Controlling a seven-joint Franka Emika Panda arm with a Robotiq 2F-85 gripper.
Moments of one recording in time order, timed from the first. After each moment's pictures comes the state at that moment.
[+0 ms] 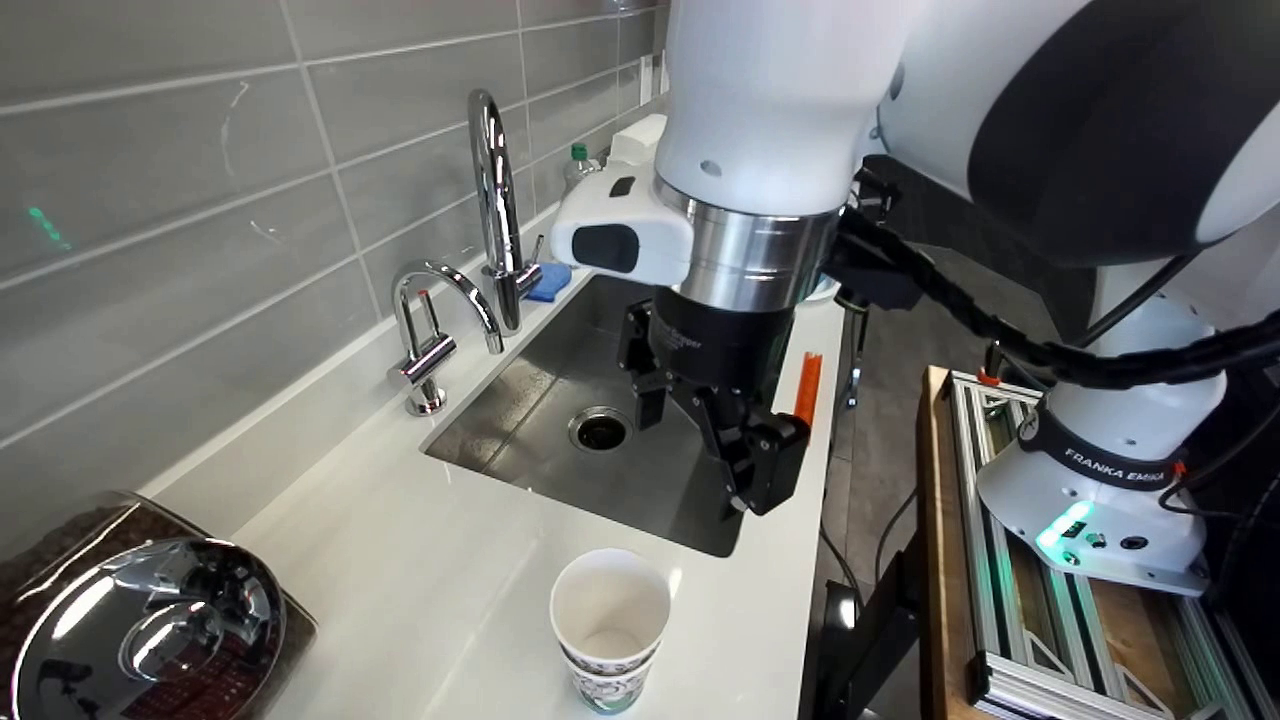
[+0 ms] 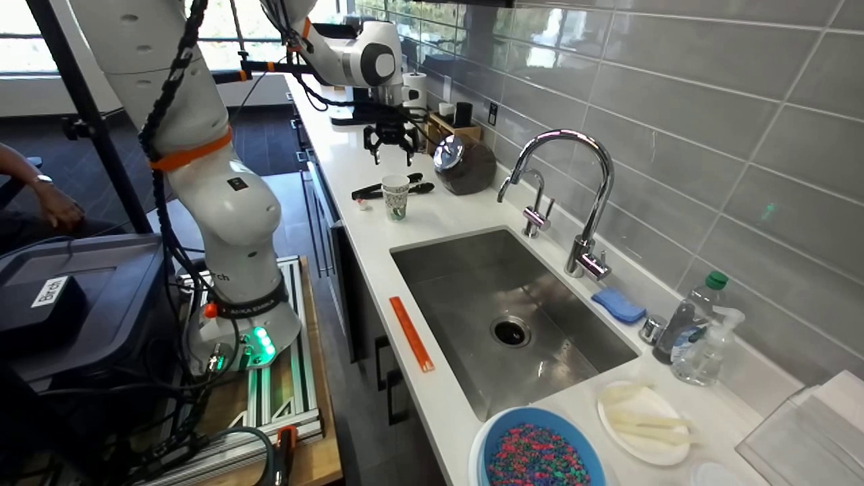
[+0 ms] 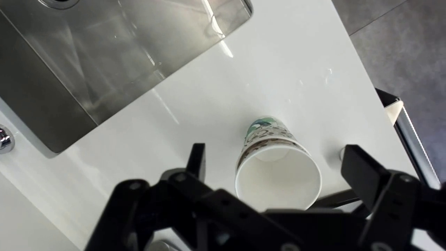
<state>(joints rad) 0.43 -0.16 0.29 -2.39 -0.07 2.28 -0.26</state>
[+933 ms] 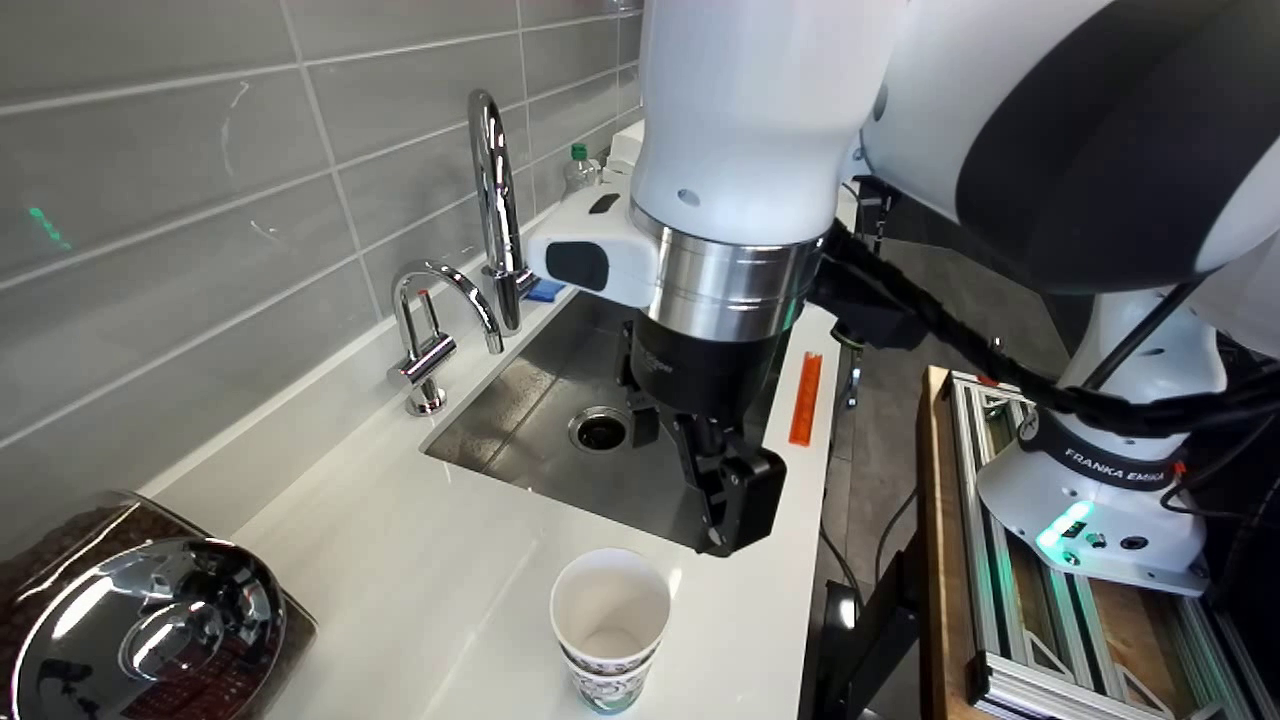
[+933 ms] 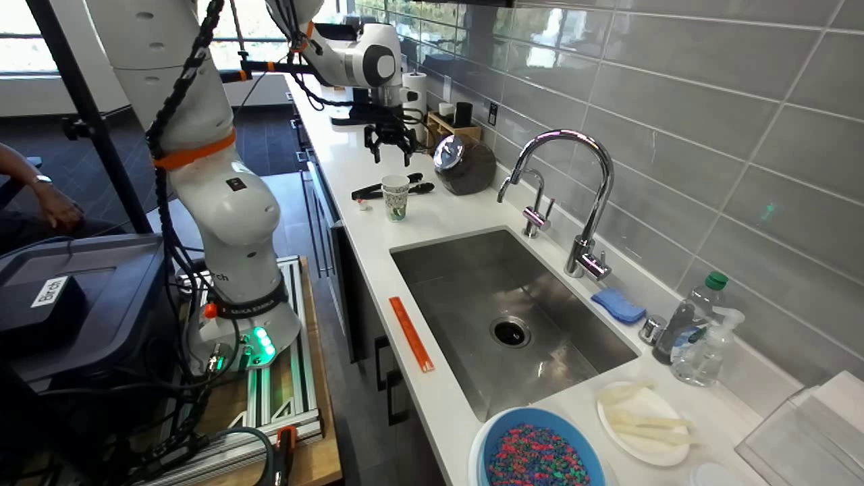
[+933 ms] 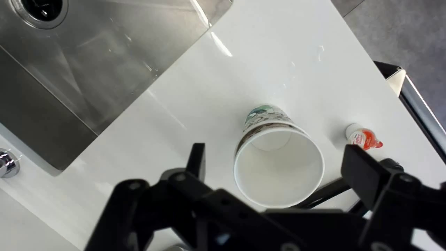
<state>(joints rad) 0.41 -0.10 0.34 -2.34 -0.08 2.28 -0.08</state>
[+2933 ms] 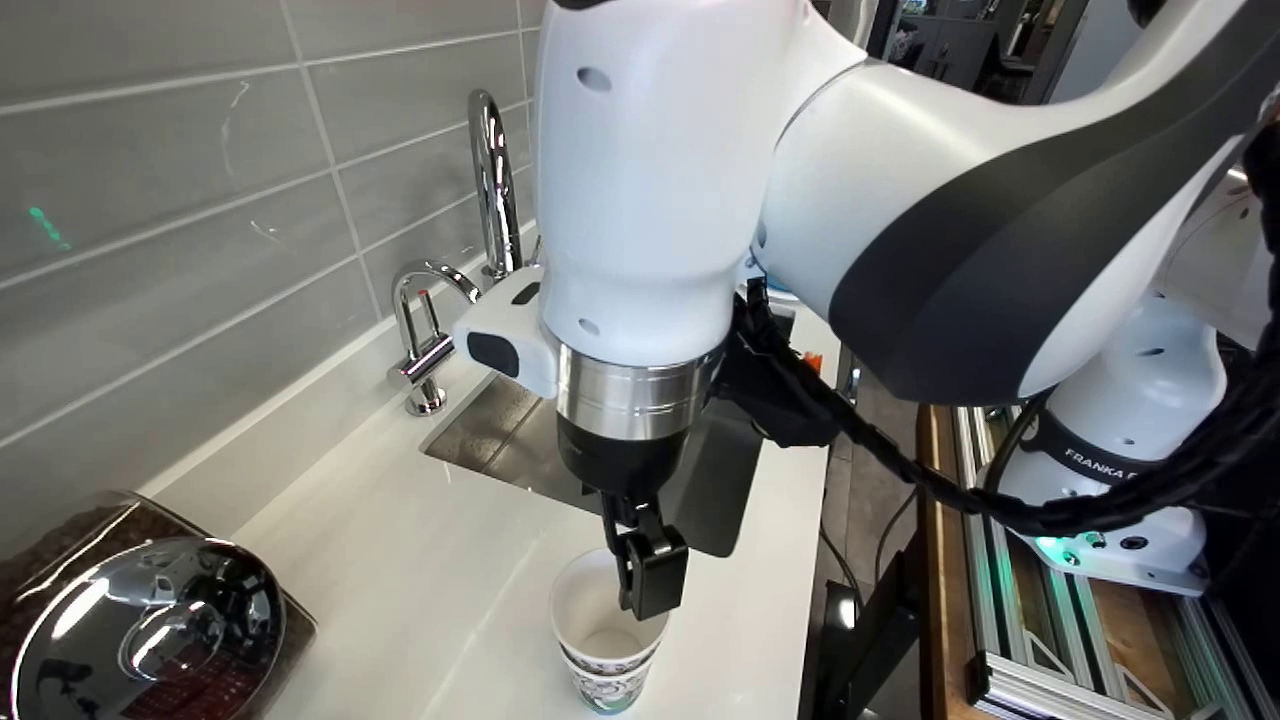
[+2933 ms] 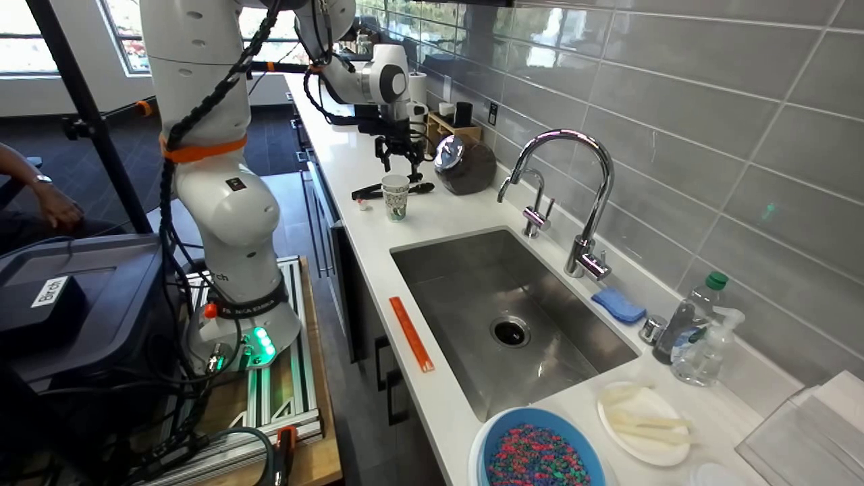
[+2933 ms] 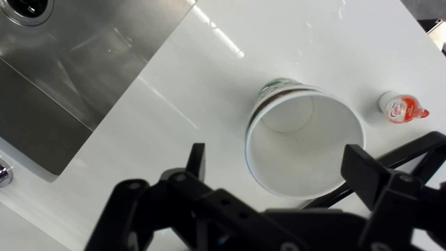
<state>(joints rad) 0.40 0.10 0.35 -2.24 -0.21 2.36 0.10</state>
